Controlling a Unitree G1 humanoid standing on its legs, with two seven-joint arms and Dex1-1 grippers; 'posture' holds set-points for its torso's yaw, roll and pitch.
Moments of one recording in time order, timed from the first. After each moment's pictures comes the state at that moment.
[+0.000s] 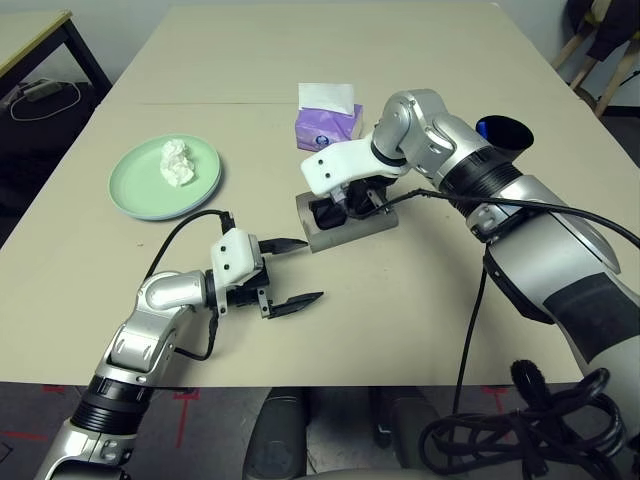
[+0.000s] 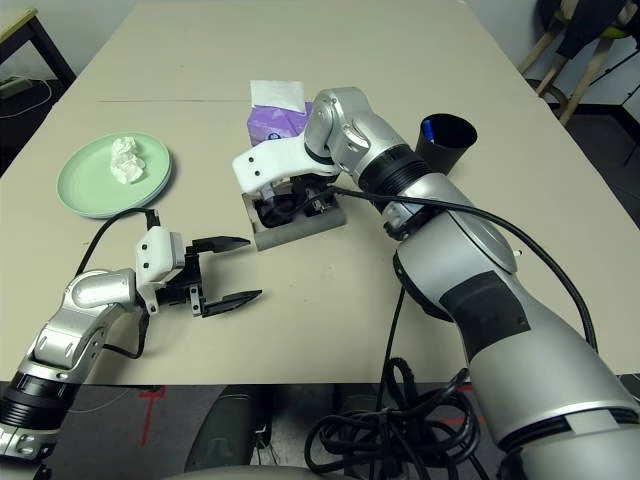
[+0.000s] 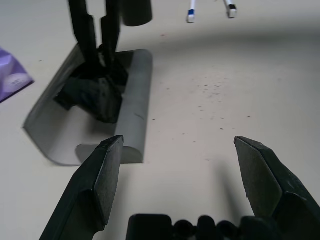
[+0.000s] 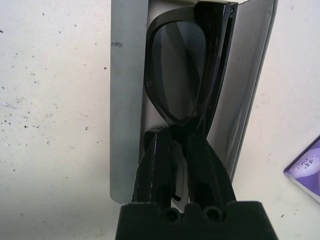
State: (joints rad) left arm -0.18 0.62 -0.07 -0.12 -0.29 0.06 -1.00; right arm -1.40 -0.23 0.62 0.91 -0.50 -0.03 1.43
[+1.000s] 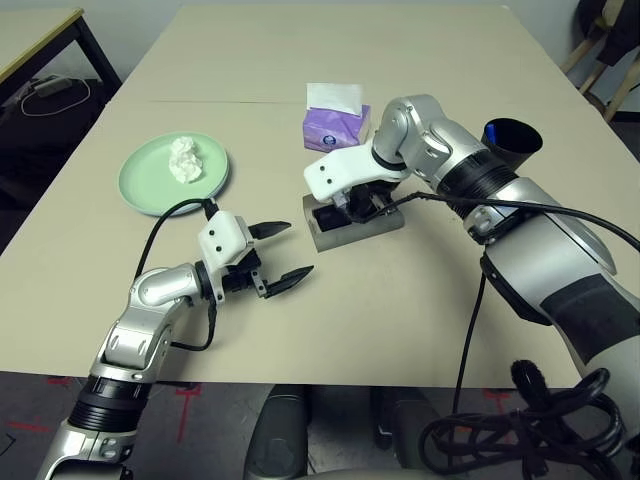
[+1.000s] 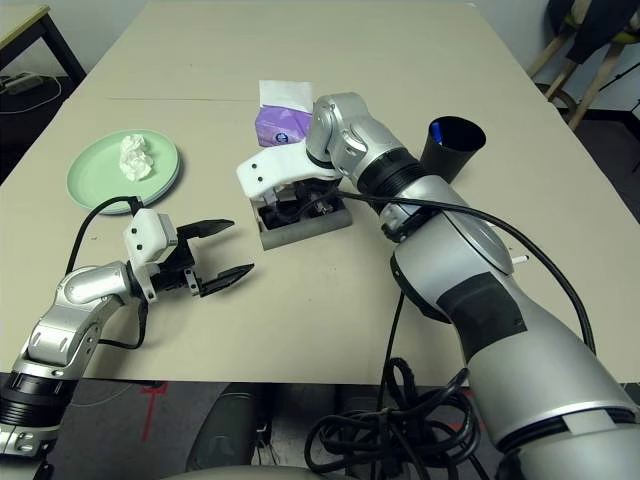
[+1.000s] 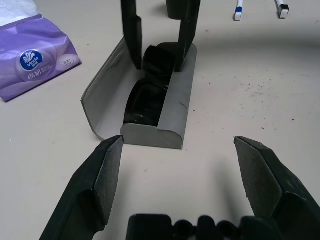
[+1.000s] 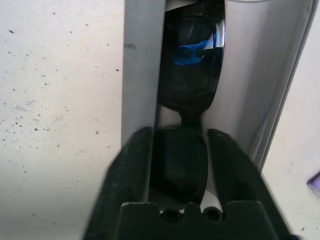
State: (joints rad) left arm -0.19 0.61 -0.04 -0.13 -0.29 0.12 -0.91; right arm -1.39 -0.23 0.62 0.96 -0.52 -0.01 1.46
